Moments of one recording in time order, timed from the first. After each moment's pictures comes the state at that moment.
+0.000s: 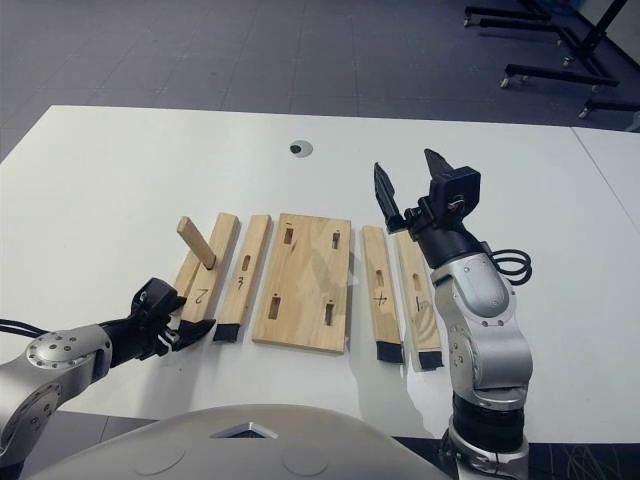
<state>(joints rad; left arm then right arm) 0.38 0.72 0.01 -0.76 -0.45 1.05 -0.41 0.07 -0.27 -0.13 -0.66 0.30 0.46 0.21</state>
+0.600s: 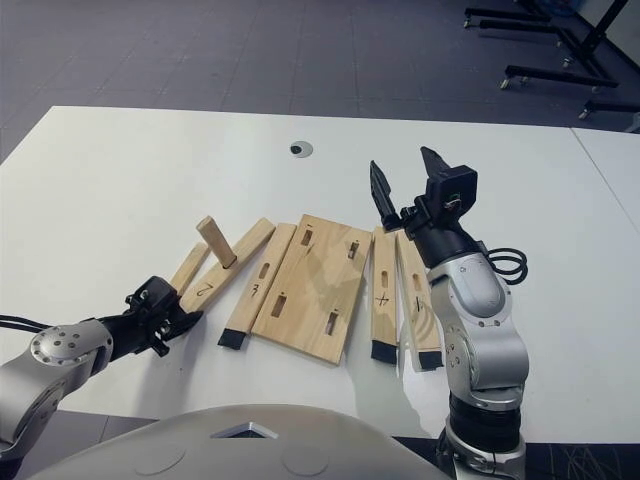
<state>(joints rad) 0.36 0.75 -0.06 -0.71 -0.33 0.95 -0.42 0.06 -0.27 -0.11 -0.68 0.30 0.46 0.20</state>
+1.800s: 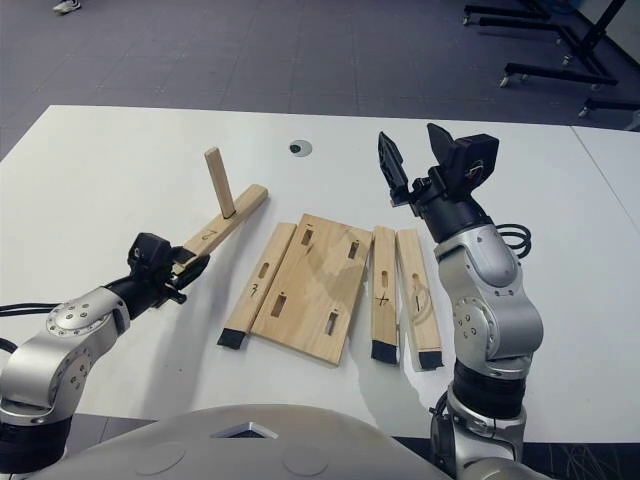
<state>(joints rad) 0.23 0.50 0.01 -0.59 -0.30 0.83 -0.34 -0.09 -0.27 -0.20 -0.59 0.48 0.55 0.20</state>
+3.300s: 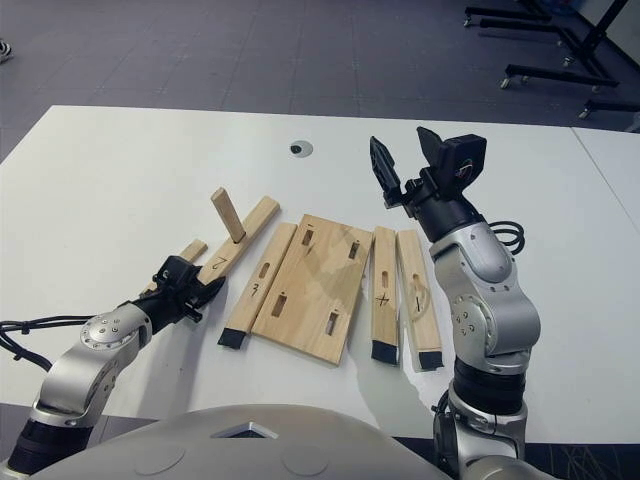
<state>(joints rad) 0.27 0.48 -0.12 -0.42 -0.18 0.61 -0.38 -0.10 -0.29 -0.17 -0.57 0.49 0.56 0.21</state>
